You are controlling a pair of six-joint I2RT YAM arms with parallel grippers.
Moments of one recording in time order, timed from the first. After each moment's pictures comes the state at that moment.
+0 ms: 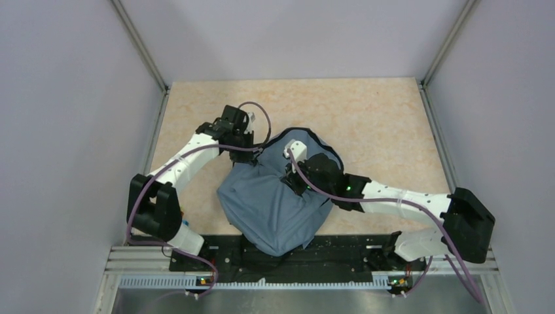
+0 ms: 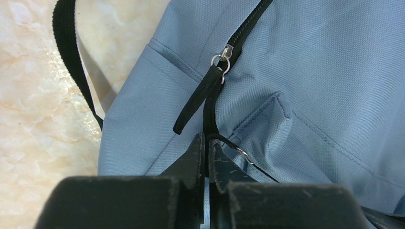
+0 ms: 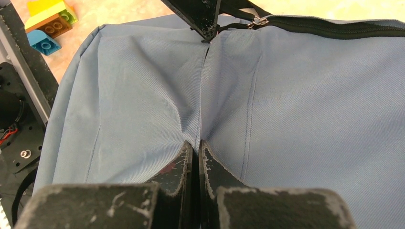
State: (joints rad) left arm -0.37 1.53 1.20 -0.72 0.15 -0.31; right arm 1.03 1.30 0.79 0.10 0.04 0.13
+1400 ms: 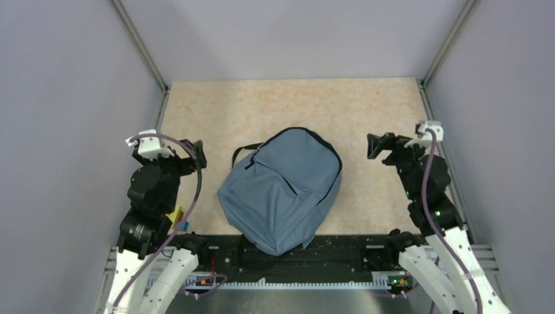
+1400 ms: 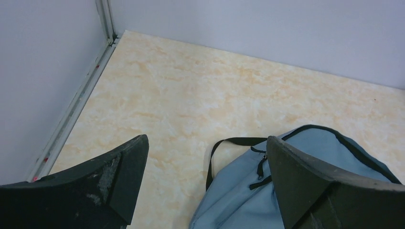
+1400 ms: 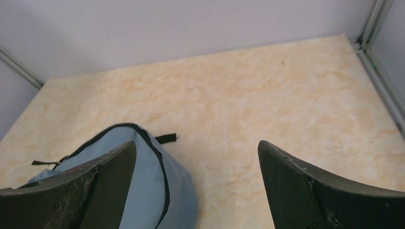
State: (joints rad) left arm -0.28 0.52 0.93 -0.50 -0.33 -0.25; right arm 0.31 0.61 0.73 -0.21 0.18 0.27
